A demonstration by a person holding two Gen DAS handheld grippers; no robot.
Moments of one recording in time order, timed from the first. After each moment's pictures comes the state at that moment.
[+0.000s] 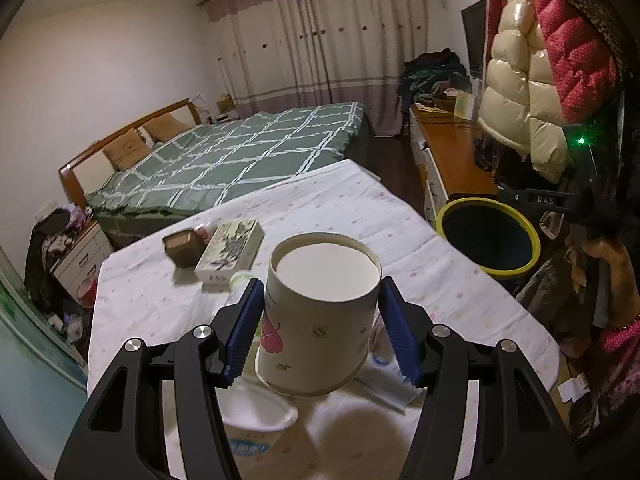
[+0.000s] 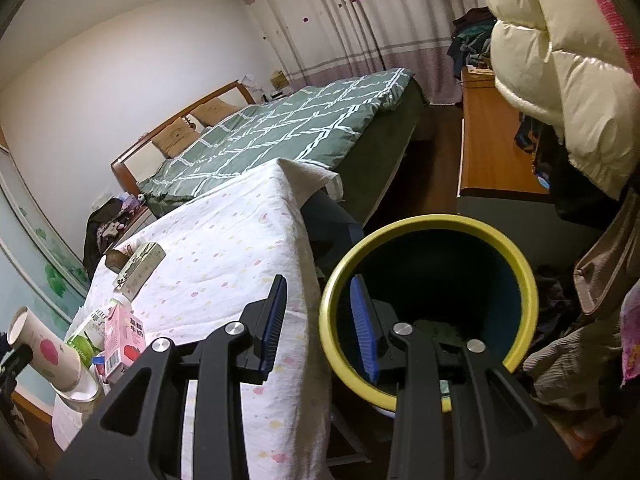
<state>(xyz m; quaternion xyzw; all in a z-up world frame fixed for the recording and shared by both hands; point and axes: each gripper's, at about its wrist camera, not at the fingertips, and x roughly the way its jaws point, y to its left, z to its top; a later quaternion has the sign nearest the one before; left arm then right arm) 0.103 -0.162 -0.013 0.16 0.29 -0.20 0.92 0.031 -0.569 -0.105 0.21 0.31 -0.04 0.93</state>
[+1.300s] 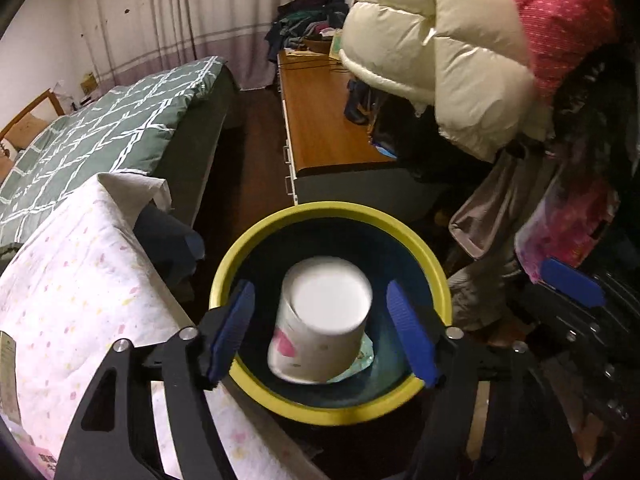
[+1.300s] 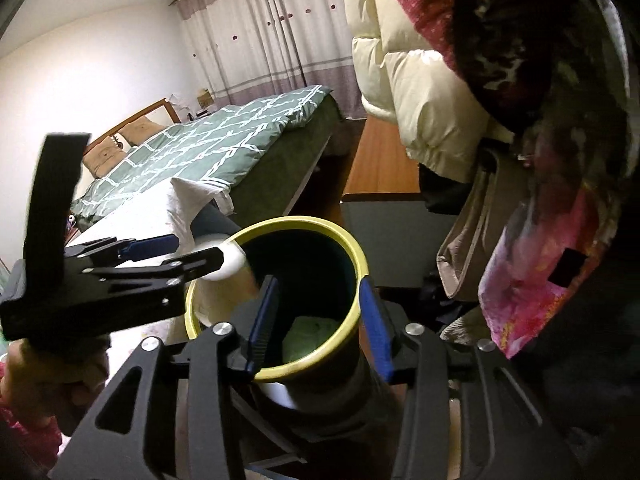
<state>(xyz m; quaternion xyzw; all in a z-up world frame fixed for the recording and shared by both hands) 0.207 -0.500 -0.107 0.18 0.39 -0.39 0.81 -0.057 -0.642 -0.116 0.19 0.31 -0.18 0.91</state>
